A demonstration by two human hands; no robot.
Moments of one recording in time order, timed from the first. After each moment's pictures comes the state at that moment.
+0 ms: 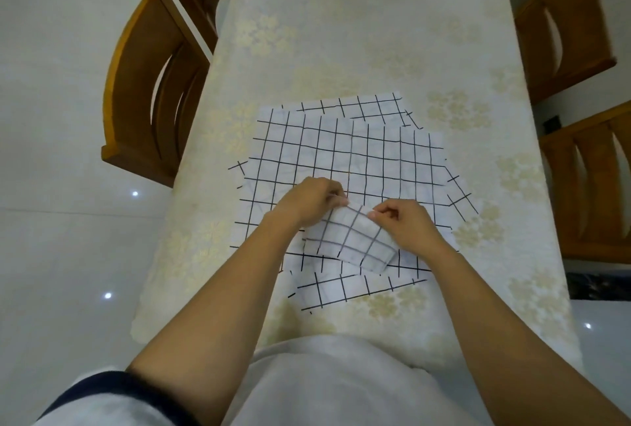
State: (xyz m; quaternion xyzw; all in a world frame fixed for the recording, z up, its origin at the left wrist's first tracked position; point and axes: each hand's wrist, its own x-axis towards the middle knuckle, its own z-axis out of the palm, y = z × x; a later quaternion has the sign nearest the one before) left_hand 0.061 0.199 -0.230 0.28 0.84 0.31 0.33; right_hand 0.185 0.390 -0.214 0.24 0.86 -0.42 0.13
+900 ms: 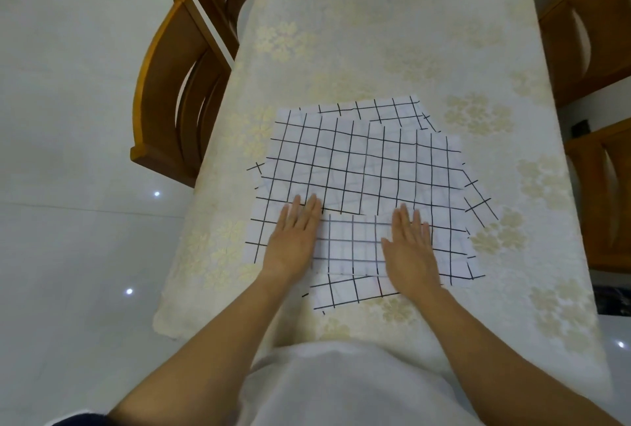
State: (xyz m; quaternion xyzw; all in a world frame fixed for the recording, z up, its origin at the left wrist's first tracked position) left_hand 0.138 0.135 -0.274 0.29 0.95 0.07 0.13; right_hand 0.232 0.362 -0.279 0.15 0.97 -0.07 0.17
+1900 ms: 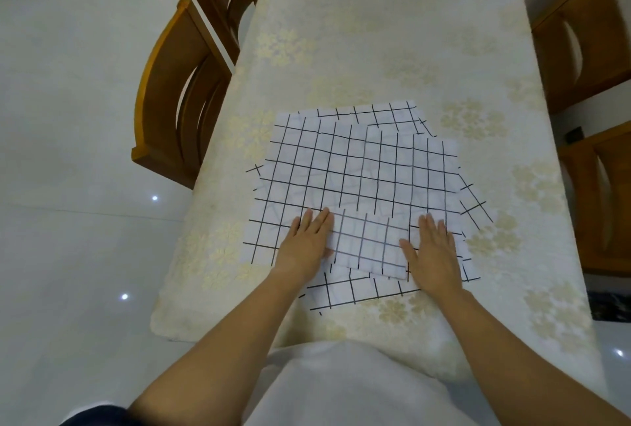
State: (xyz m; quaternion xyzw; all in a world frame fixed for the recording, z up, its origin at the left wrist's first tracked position) left_hand 0.139 0.155 -0.277 0.30 0.91 0.08 0.26; right_hand 0.248 0.407 -0.278 0.24 0.95 -0.16 0.13
